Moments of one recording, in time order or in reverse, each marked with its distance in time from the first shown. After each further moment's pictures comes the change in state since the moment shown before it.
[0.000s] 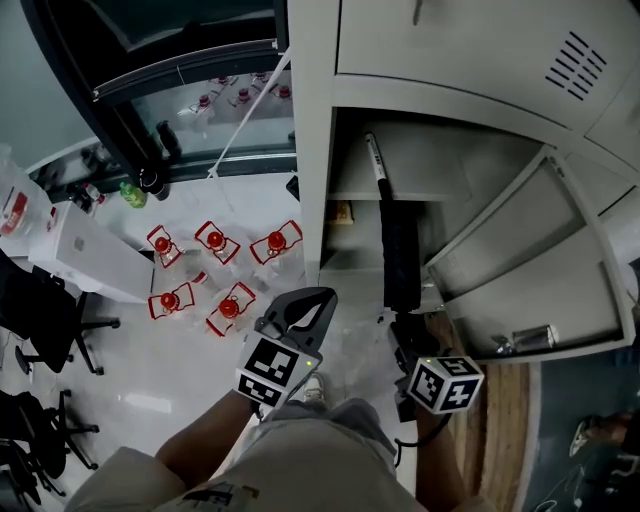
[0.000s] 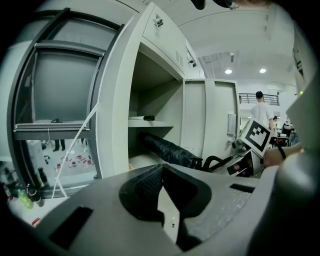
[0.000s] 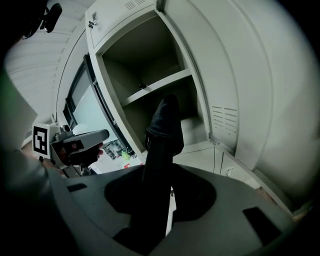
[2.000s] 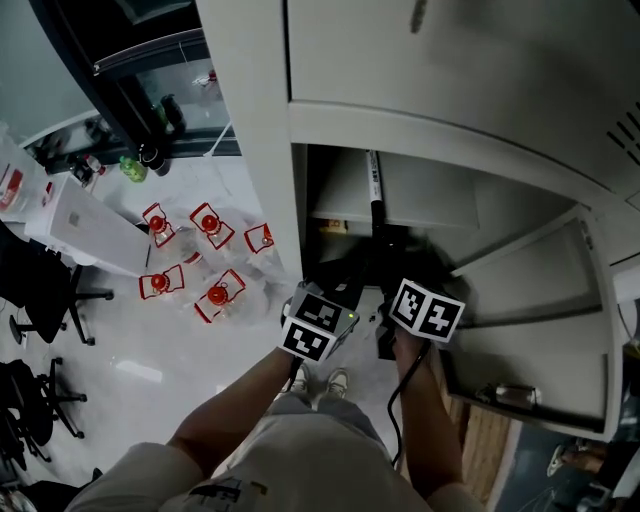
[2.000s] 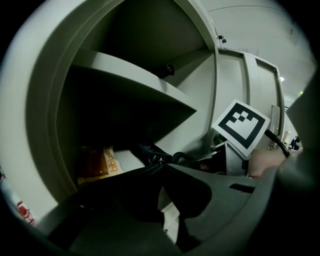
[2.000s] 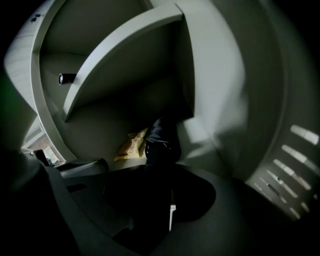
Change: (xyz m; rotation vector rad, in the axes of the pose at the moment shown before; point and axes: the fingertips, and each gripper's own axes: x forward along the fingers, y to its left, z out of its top) left arm 0.148 0.024 -0.015 -0.145 0.075 0.050; right arm 0.137 -0.070 0.086 0.091 0.046 -0.060
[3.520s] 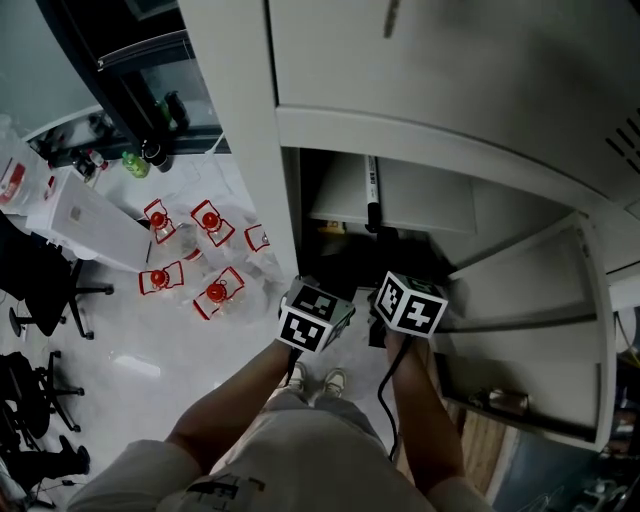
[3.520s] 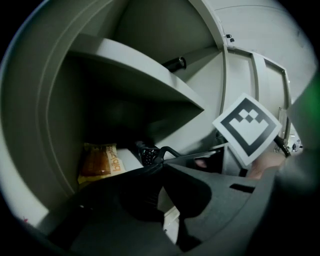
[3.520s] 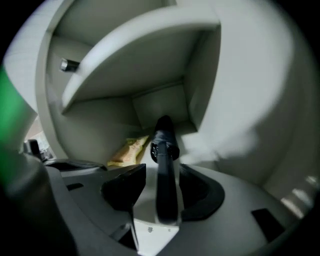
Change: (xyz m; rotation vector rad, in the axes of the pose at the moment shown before) left arm 0.010 0.012 0.001 -0.039 0.013 0.034; right arm 0.014 0.004 0.025 -0.152 -0.089 -0.070
